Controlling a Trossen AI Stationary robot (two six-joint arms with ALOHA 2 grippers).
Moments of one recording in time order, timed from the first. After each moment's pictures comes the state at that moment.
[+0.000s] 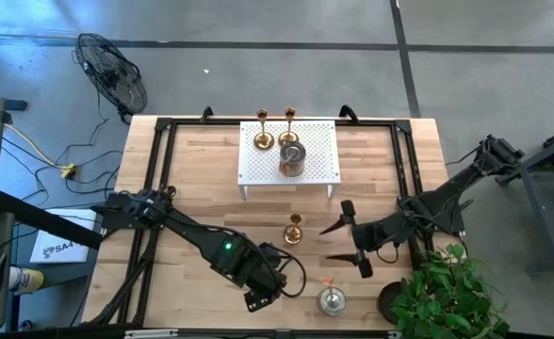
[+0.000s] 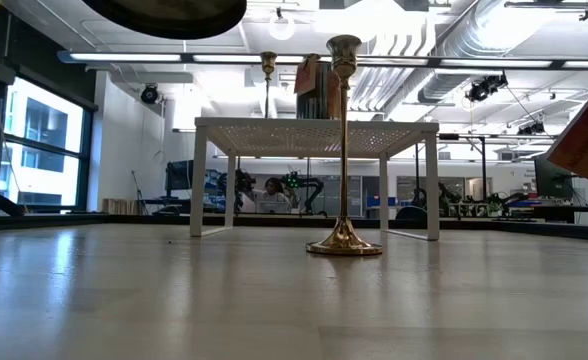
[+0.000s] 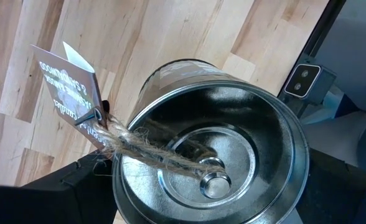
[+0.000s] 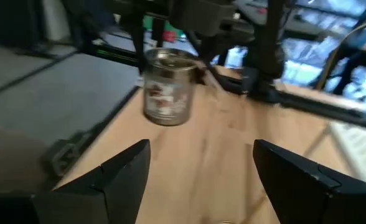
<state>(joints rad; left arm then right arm) -0.53 2.13 2.36 -1.57 -0.04 -0.95 0.56 1.12 0.76 0.08 0.35 -0.03</state>
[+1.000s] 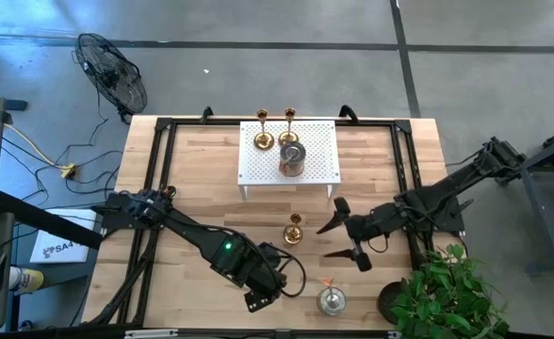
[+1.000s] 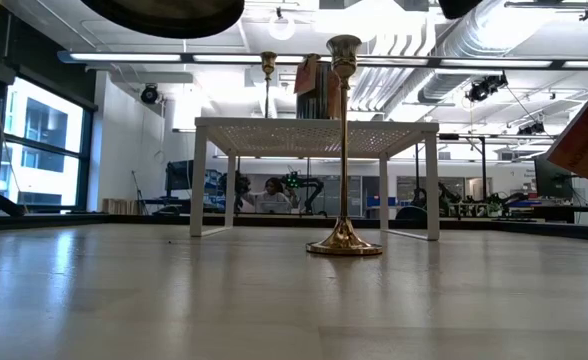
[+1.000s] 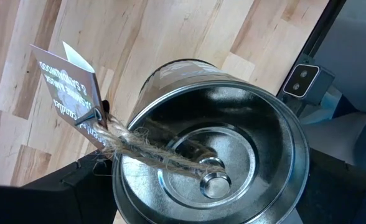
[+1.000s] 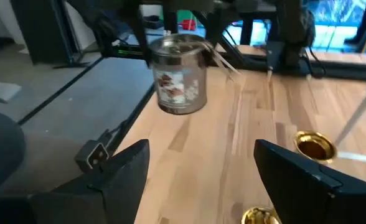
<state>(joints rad) -0.53 2.13 2.36 -1.57 -0.03 -0.97 0.47 1.12 0.76 0.04 0.14 0.13</state>
